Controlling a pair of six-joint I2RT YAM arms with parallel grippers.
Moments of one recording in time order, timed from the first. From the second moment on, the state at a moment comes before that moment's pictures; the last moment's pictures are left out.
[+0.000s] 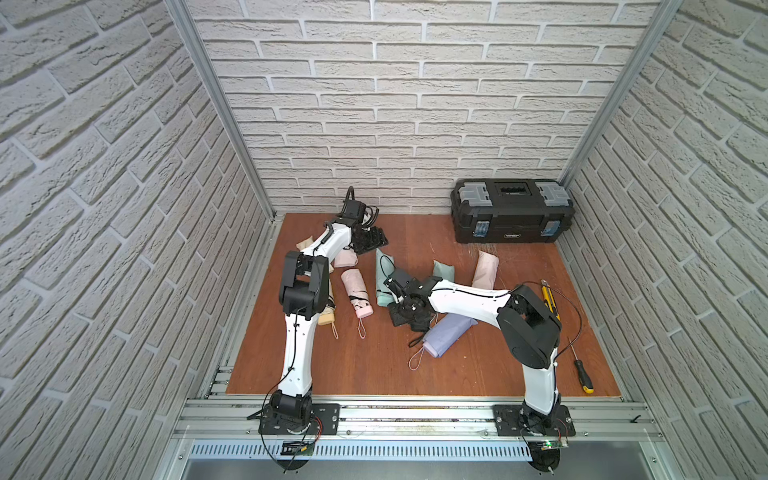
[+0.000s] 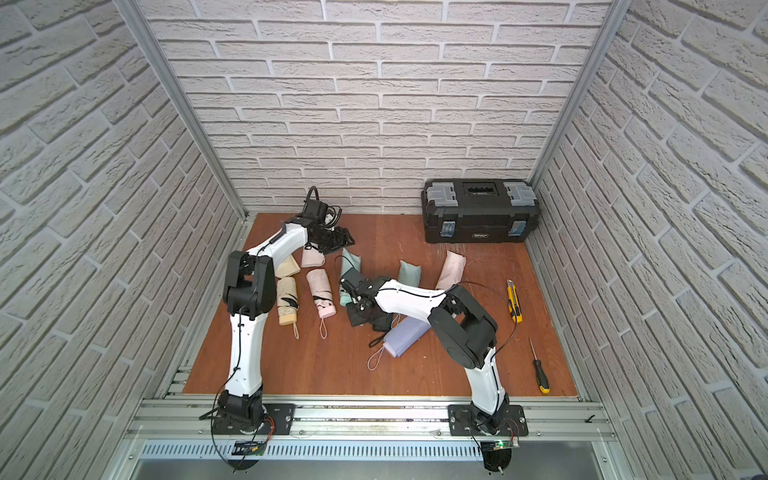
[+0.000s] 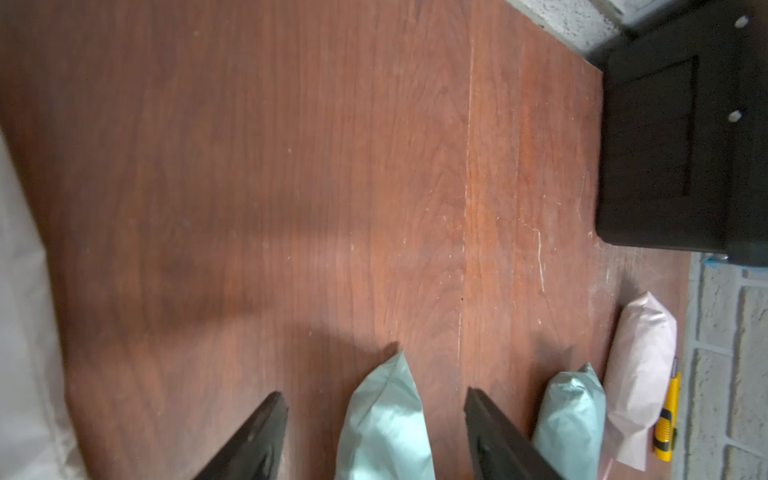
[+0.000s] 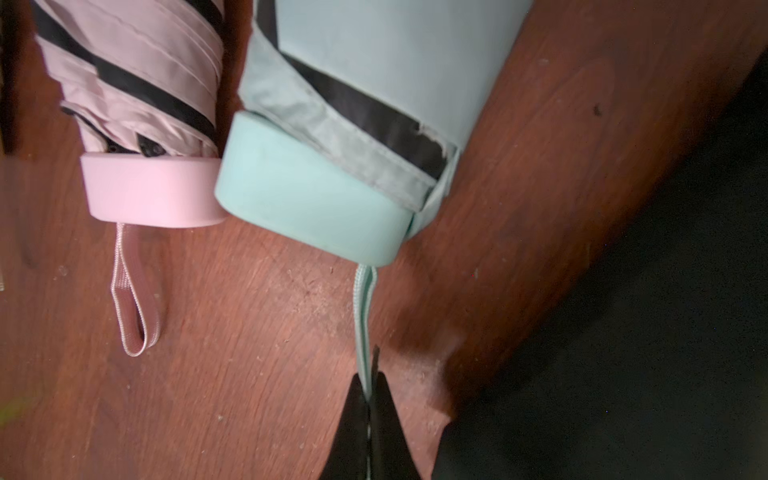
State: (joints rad) left arm -0.26 2.30 1.93 -0.63 0.37 -0.44; right arm 0.83 1.99 1.40 -0.64 0.00 0.49
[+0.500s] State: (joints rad) left arm -0.29 2.36 2.00 -0.73 0.35 -0.41; right arm 0.83 1.99 1.40 -0.64 0.00 0.49
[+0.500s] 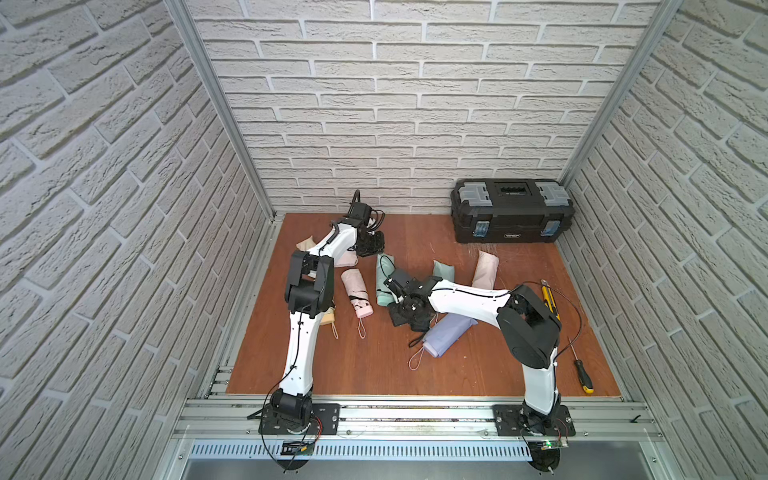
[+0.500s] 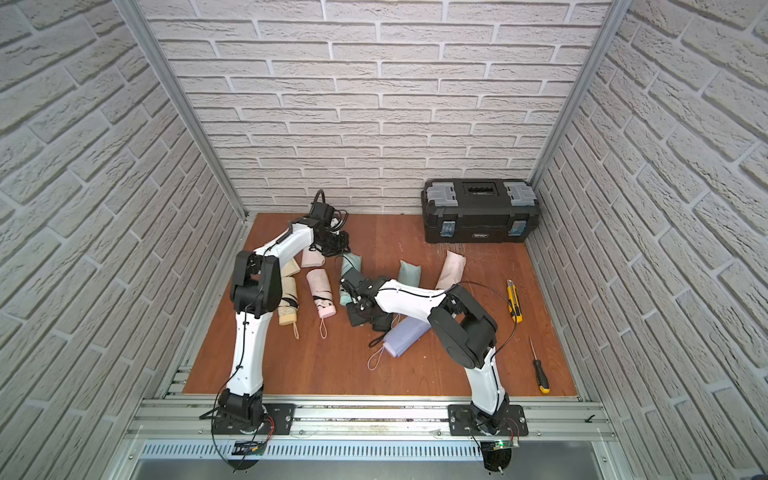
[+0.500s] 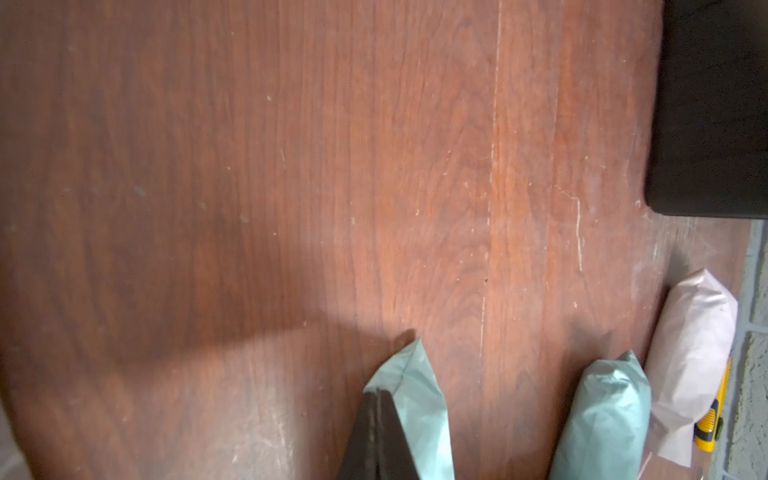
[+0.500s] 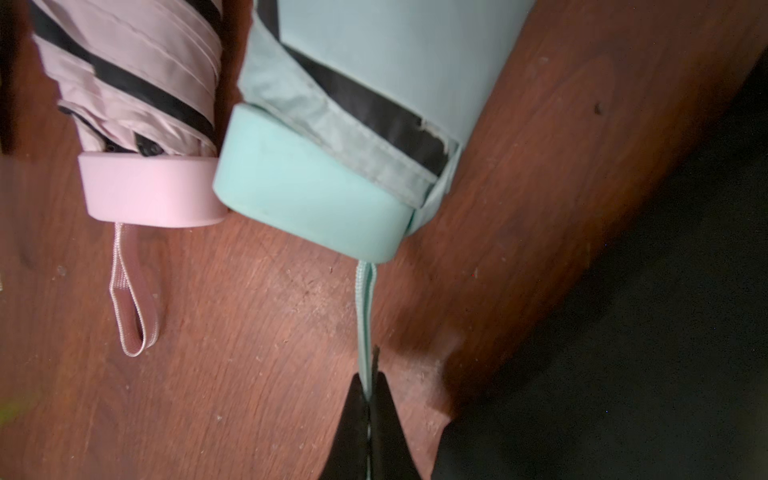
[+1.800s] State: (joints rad) left arm -0.19 2.63 2.57 -1.08 0.42 -0.42; right arm 0.81 1.91 1.29 -0.43 0.02 0.48
